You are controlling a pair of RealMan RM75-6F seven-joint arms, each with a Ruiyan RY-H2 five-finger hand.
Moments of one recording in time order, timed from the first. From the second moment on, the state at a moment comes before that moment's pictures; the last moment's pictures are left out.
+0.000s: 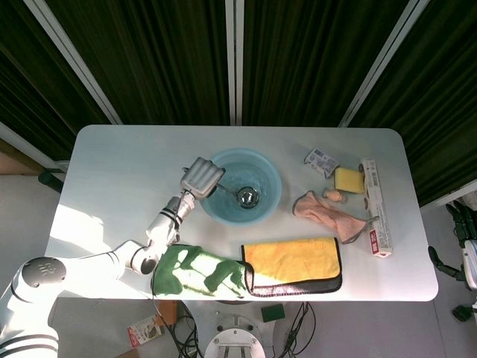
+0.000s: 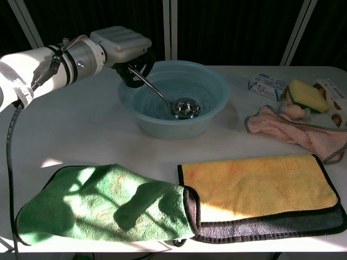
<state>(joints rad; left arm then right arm) -1.03 -1.71 -0.22 -1.17 1.02 0.85 0.55 0.03 -1.07 0.07 -1.50 -1.51 1.52 0.27</state>
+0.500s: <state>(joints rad) -1.02 -1.62 -0.28 -1.32 0.87 0.80 0.48 0.03 -1.07 0.07 -1.50 -1.51 1.52 0.28</state>
